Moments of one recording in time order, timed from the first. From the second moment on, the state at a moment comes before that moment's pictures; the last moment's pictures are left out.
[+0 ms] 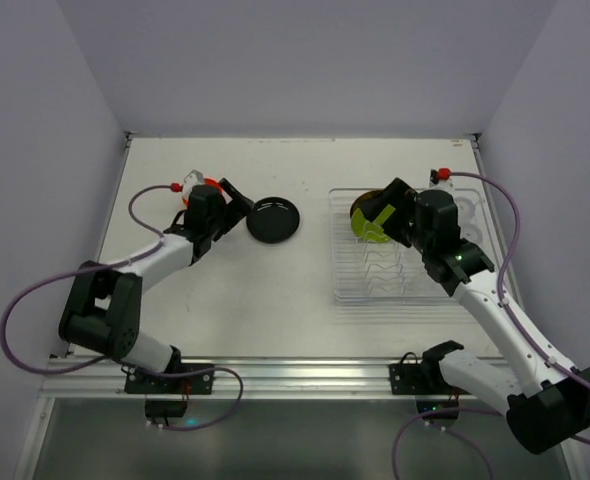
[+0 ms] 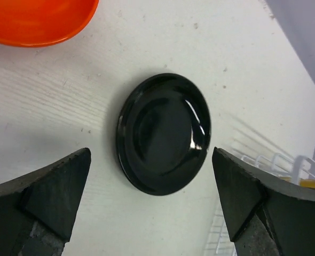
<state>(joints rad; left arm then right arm) -0.31 1.54 0.80 0.14 -0.12 -0.95 0.39 0.98 0.89 -0.32 0.08 0.82</state>
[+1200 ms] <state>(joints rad) -0.35 0.53 0.79 -0.58 -0.30 -0.35 0.23 1.51 1.18 -0.61 0.25 1.62</state>
